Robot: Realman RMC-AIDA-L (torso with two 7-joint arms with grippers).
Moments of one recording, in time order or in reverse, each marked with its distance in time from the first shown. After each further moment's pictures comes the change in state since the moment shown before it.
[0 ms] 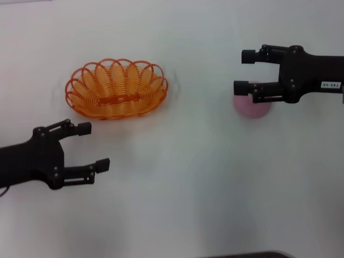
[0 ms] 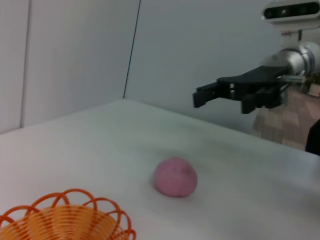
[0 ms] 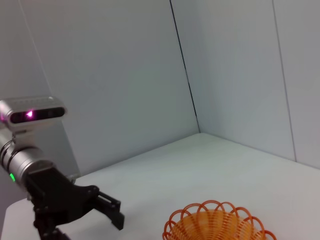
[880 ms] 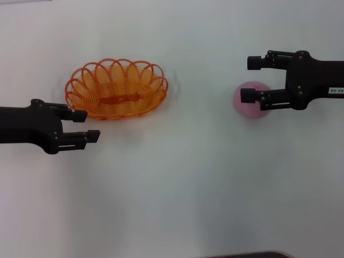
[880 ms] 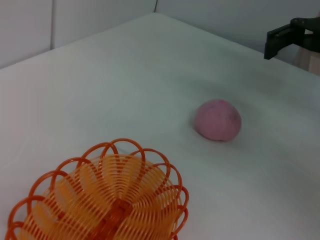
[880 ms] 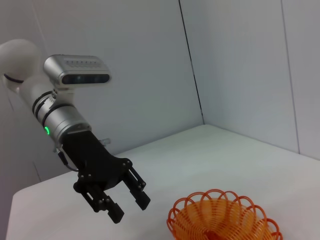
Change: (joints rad) left arm -0.111 0.005 0.162 0.283 0.171 -0.071 -0.436; right arm -0.015 -0.014 -0.007 -0.010 -0.015 -0.024 -0.012
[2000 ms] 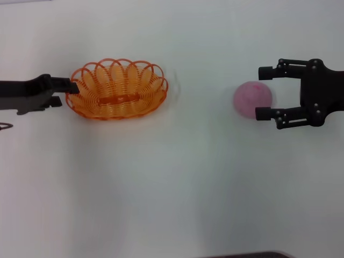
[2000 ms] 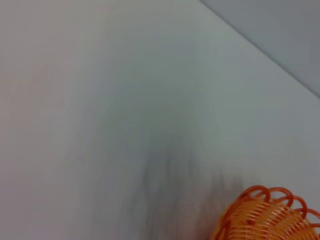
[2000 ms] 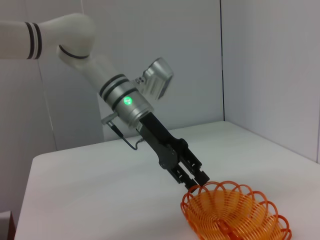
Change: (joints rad) left arm -0.063 0.001 0.062 -0.092 0.122 -0.403 -1.111; right arm -0.026 -0.028 -0.001 -0.016 -0.025 -0.079 -0.162
